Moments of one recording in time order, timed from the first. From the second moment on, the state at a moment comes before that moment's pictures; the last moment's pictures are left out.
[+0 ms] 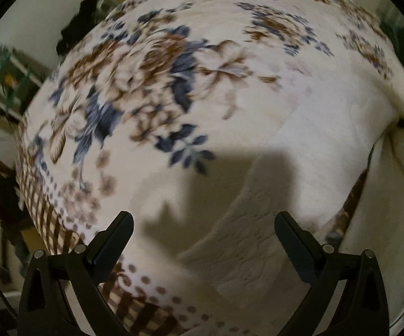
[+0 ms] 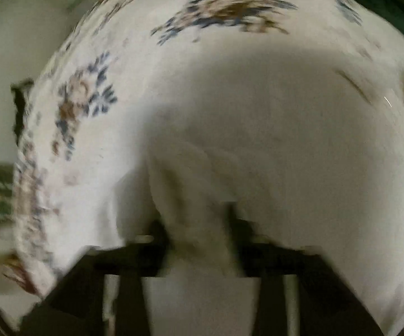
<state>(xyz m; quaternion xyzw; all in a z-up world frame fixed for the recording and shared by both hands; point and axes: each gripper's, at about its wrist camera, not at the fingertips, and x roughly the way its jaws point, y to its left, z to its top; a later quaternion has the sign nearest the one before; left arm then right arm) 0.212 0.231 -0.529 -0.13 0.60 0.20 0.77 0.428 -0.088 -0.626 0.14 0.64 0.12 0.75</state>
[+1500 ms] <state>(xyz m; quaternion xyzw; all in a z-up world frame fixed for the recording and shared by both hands) 0.219 0.366 -0.591 -0.57 0.44 0.20 0.66 0.338 -0.104 -0.651 0.18 0.64 -0.11 0.74</state>
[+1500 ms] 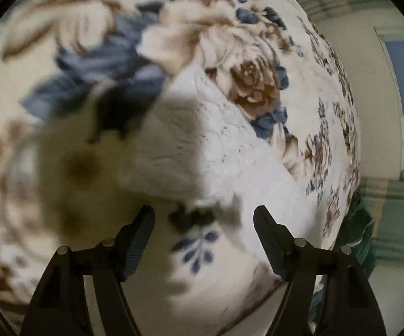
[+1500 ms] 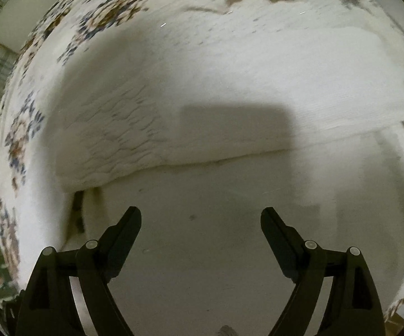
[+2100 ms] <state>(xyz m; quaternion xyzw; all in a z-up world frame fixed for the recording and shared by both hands) 0.324 0.369 -0.418 -0.36 0.33 0.25 0.84 0.344 -0.190 -0.611 0.13 0.60 -0.19 0.76</state>
